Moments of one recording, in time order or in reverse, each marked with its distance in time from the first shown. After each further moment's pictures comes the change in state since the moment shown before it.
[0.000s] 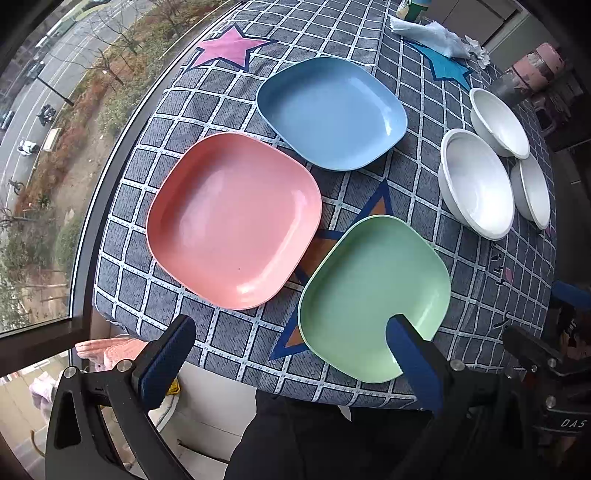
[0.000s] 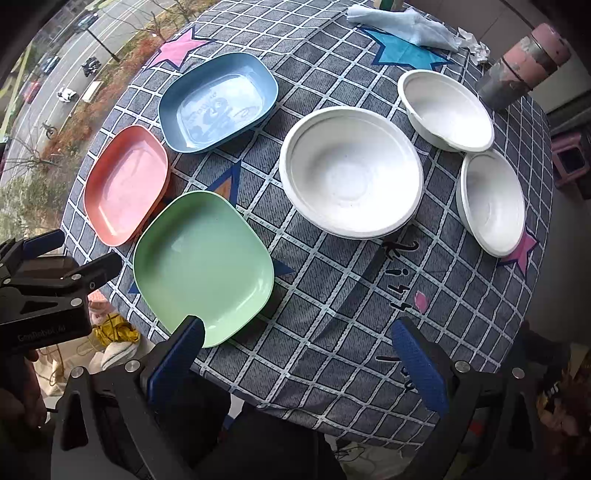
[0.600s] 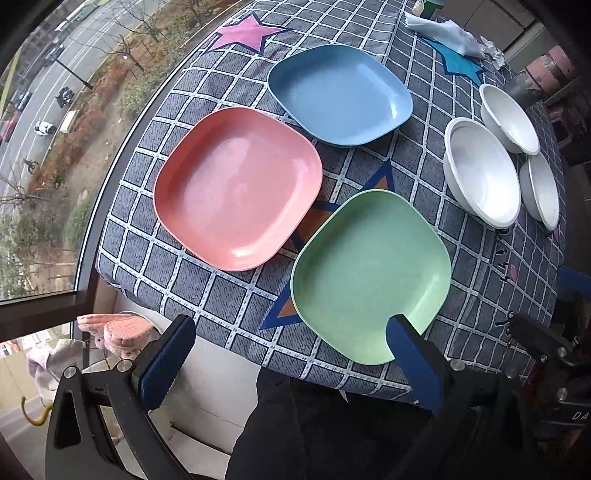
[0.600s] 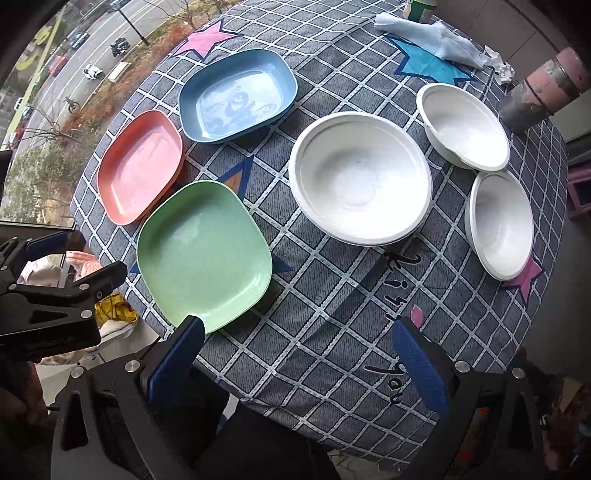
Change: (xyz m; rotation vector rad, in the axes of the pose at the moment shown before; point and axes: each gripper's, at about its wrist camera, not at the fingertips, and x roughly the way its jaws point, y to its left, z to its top) left arm -0.001 -0.011 -0.022 -0.073 0.021 0.046; right arm -0.001 -0.006 -0.001 -0.107 -0.012 0.045
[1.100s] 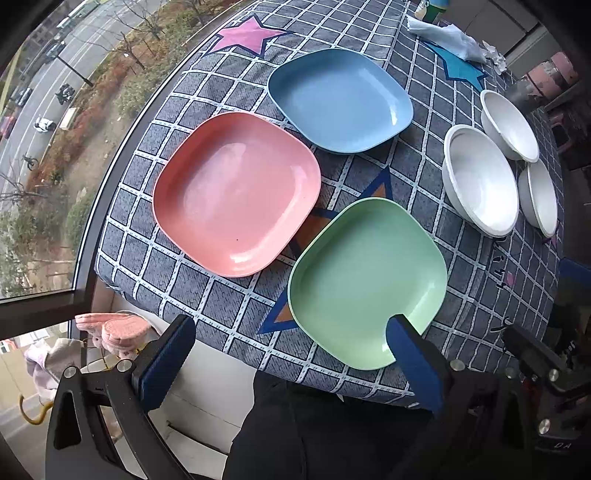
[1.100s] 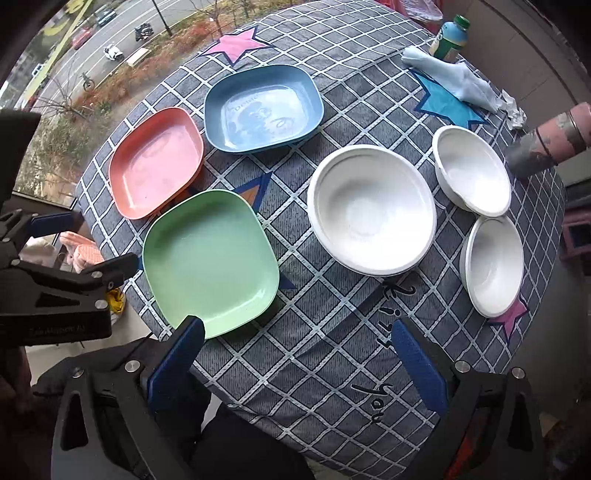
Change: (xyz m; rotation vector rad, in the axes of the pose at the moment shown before) left arm -0.002 -0.001 0.006 -0.009 -0.001 -0.012; right arm -0.010 0.018 0.006 -0.119 -0.047 -0.044
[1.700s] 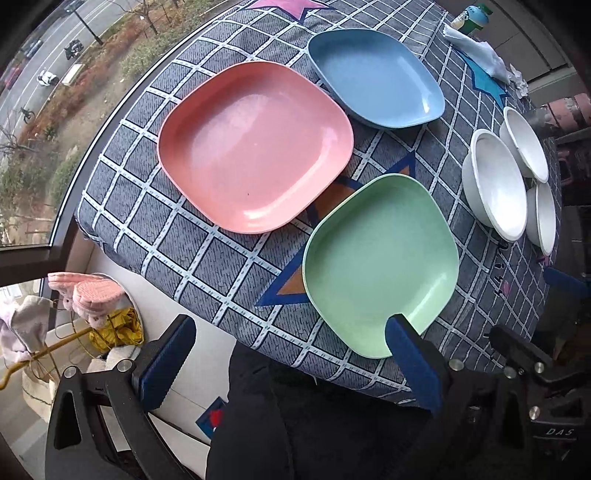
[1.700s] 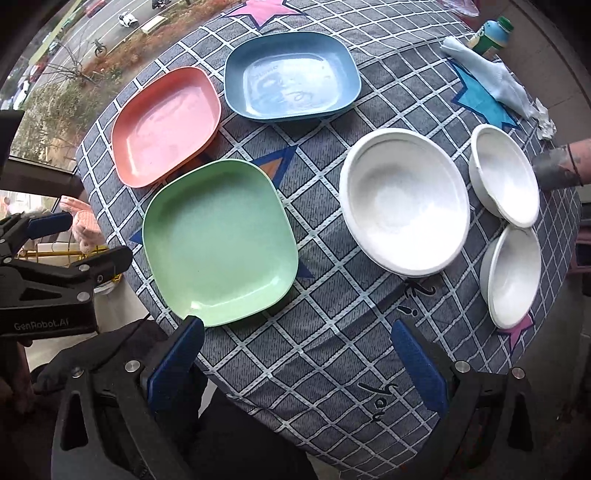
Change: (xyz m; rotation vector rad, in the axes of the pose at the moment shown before) left arm 0.026 0.028 -0.024 -0.145 0.060 -0.100; right arm 0.029 0.016 0.010 -0.089 0.095 0.007
